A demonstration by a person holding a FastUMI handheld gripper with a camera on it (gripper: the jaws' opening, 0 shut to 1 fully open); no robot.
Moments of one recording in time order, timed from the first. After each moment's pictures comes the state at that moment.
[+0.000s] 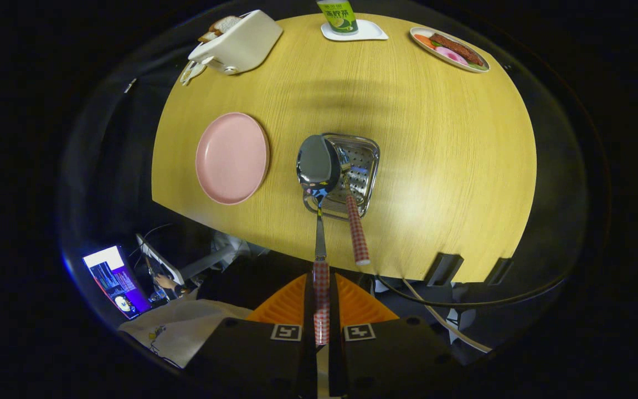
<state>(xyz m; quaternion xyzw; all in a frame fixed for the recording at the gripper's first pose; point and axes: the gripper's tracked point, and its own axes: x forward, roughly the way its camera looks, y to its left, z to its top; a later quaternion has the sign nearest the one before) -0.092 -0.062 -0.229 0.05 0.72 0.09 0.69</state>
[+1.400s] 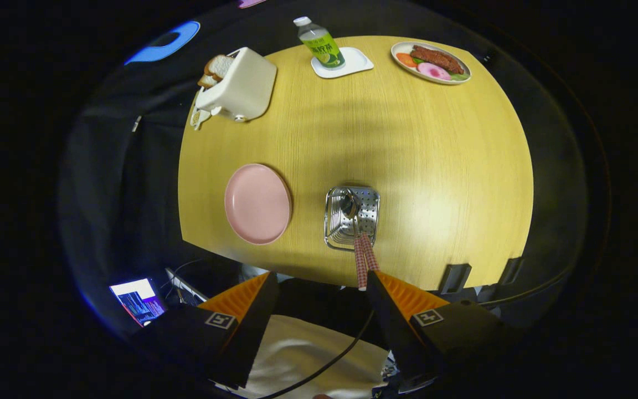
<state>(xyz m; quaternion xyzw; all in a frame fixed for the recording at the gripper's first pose) -0.041 -0.049 -0.166 0.14 0.63 0.08 0.76</state>
